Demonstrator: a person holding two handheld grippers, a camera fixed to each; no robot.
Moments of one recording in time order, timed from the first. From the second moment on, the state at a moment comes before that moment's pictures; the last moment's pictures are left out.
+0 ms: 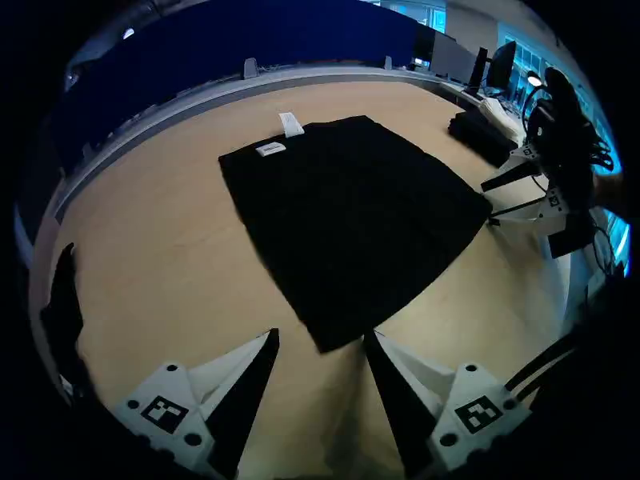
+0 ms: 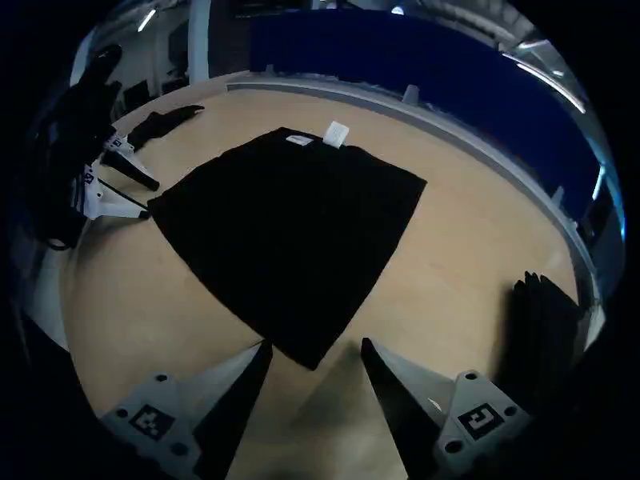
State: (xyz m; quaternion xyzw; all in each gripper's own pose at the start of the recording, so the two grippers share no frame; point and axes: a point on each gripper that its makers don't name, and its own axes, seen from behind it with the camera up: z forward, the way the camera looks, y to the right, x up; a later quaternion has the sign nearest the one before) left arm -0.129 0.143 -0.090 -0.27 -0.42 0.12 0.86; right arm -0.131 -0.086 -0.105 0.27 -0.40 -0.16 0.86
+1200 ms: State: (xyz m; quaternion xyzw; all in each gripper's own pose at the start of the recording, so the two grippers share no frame) left arm -0.127 0.147 -0.102 -0.28 -0.45 0.13 0.84; right arm -0.132 -0.095 -0.110 0.29 -0.41 -0.14 0.85
